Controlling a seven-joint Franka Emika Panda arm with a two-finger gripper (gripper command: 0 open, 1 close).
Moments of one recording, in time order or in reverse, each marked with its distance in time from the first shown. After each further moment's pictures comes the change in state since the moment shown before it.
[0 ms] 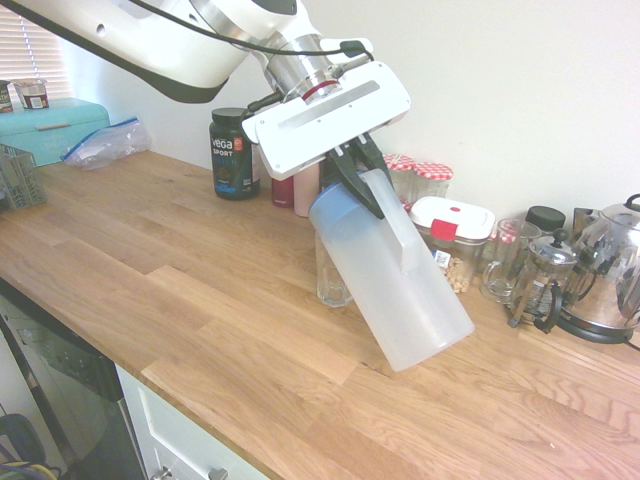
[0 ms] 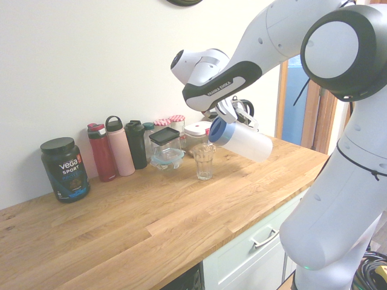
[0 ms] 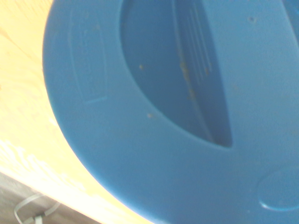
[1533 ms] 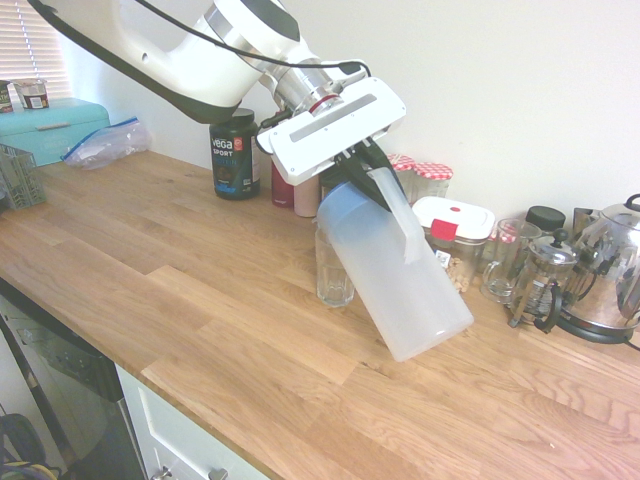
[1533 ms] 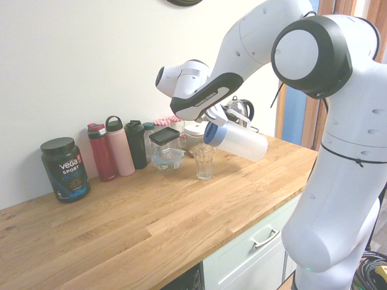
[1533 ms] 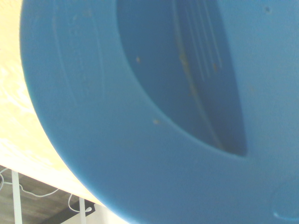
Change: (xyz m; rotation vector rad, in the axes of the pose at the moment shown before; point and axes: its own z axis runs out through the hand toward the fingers) arm 0.051 -0.030 -0.001 -0.143 -0.062 -0.059
